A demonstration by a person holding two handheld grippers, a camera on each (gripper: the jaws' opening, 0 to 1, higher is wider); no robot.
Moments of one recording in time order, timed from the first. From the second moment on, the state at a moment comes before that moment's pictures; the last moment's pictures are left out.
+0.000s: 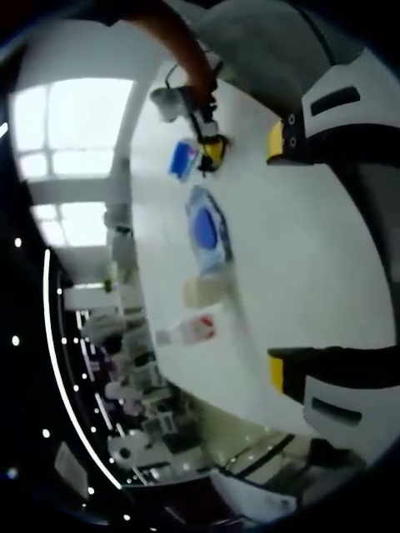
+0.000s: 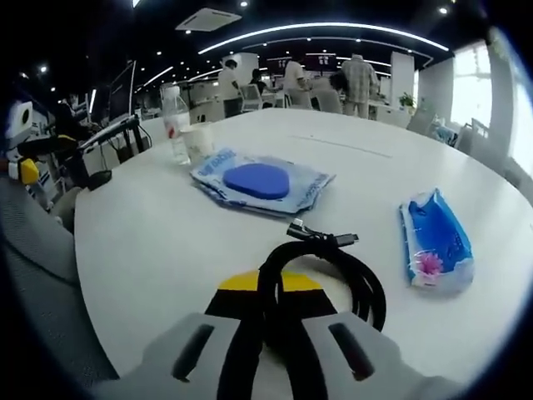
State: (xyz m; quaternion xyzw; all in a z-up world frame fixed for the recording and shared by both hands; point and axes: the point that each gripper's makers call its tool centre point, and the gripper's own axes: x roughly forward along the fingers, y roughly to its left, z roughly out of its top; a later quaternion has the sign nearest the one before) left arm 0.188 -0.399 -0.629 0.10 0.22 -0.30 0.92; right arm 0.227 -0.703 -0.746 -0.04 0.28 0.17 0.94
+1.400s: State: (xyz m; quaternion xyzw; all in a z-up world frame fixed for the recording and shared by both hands) left arm 0.191 -0.398 -0.621 0.08 0.19 -0.30 0.93; right arm 0.239 -0.719 -0.709 -0.04 0.27 0.16 0.95
